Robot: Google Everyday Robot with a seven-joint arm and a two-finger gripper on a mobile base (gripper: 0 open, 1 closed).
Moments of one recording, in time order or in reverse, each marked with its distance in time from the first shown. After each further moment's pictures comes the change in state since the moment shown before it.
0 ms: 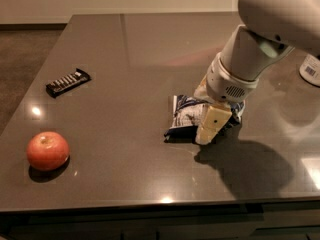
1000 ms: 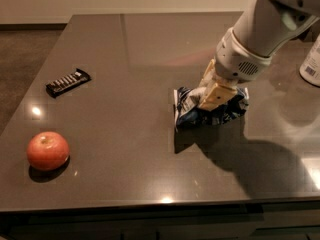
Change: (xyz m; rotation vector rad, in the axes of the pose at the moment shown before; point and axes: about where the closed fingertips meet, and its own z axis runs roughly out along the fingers) arm -0.010 -0.014 -0.040 0.002 -0.065 -0.025
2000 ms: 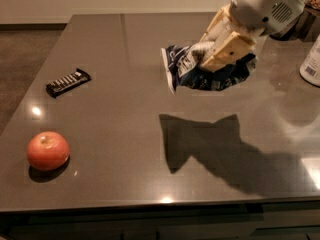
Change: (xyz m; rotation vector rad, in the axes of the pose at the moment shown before) arm -0.051 -0.002 -0.093 0.022 -0.206 -0.151
